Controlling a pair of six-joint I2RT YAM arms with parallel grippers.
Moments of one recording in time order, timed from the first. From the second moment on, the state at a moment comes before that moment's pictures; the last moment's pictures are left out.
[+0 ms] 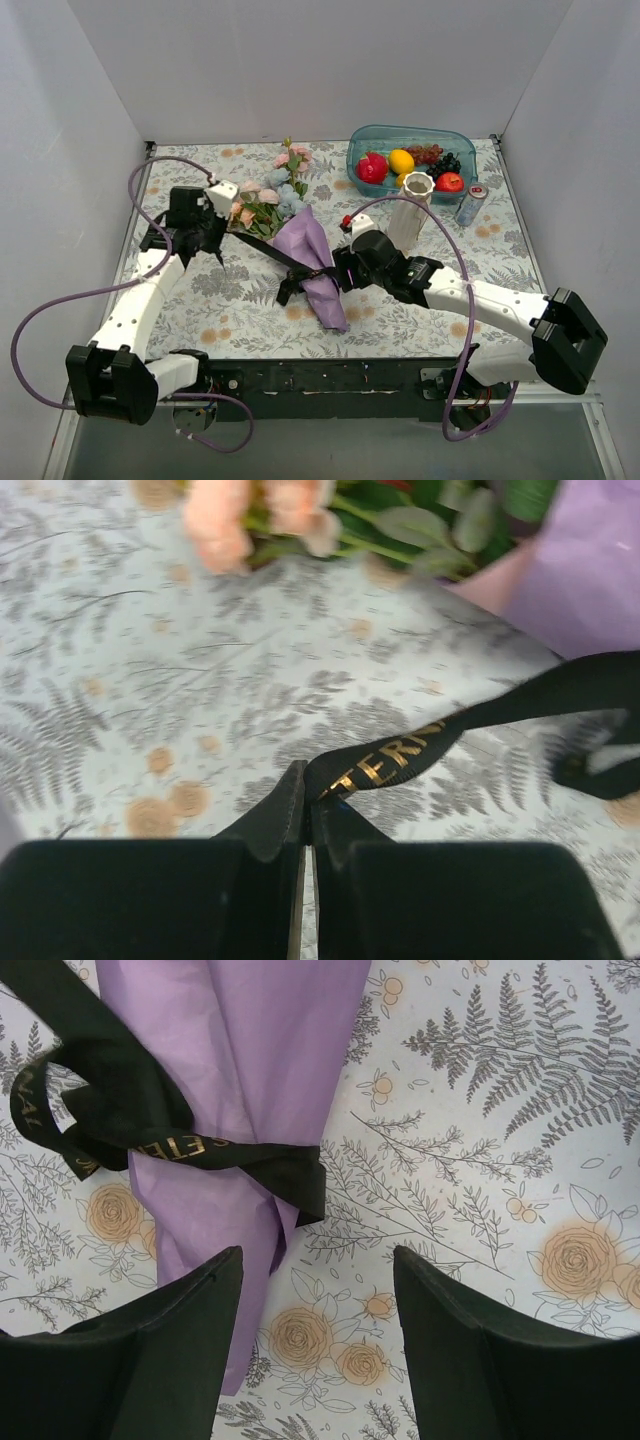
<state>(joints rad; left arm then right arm) -0.20 1.15 0.96 -0.64 0.10 0.29 0.94 1.29 0.81 -0.24 0.21 0.34</state>
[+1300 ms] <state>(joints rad) 0.36 1.35 1.00 -0.50 0.01 0.40 1.01 1.45 0.84 -0.12 0.07 0.07</state>
